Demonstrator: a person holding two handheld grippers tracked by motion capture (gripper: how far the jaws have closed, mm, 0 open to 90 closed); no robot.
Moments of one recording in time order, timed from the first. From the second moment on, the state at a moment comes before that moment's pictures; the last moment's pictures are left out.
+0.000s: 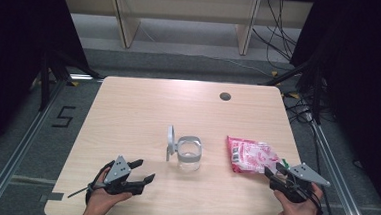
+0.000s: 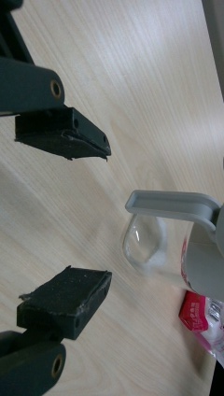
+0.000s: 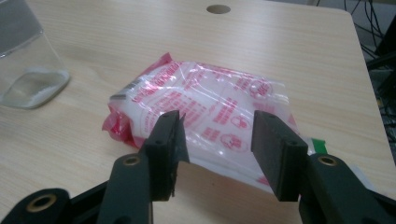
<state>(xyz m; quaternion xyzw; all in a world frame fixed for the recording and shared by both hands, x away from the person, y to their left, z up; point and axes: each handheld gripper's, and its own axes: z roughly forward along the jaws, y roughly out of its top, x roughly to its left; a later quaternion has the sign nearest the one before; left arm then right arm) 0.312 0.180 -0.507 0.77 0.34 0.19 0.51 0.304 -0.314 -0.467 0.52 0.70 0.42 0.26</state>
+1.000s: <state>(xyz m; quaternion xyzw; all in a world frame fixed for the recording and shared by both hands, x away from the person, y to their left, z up) 0.311 0.178 -0.509 0.77 0.34 0.19 0.50 0.290 -0.327 -0.486 0.56 0.70 0.39 0.21</state>
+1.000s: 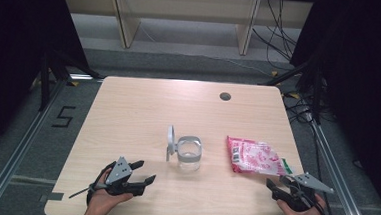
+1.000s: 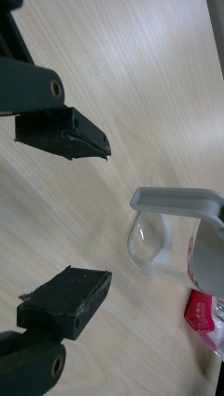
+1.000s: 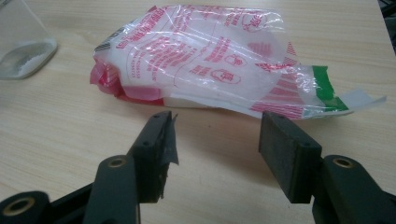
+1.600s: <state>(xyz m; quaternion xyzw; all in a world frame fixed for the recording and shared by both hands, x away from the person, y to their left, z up) 0.312 0.176 -0.510 0.78 0.33 0.19 0.50 0.302 -0.338 -0.492 0.59 0.67 0.40 0.20</state>
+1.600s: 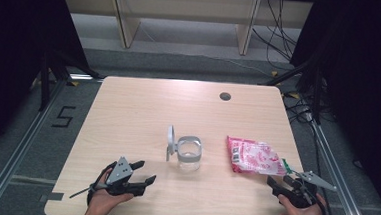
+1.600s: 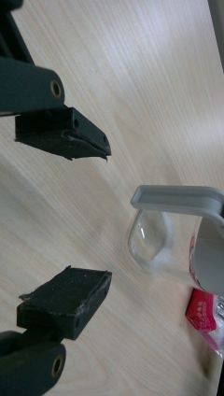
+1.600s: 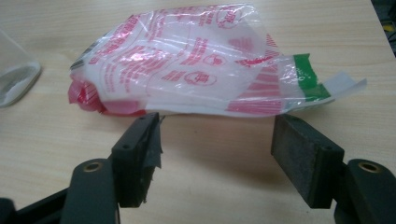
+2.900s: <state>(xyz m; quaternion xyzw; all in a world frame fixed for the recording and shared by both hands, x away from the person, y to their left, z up) 0.311 0.171 -0.513 0.78 0.33 0.18 0.50 0.367 -0.320 -0.496 0.64 0.61 0.42 0.20</state>
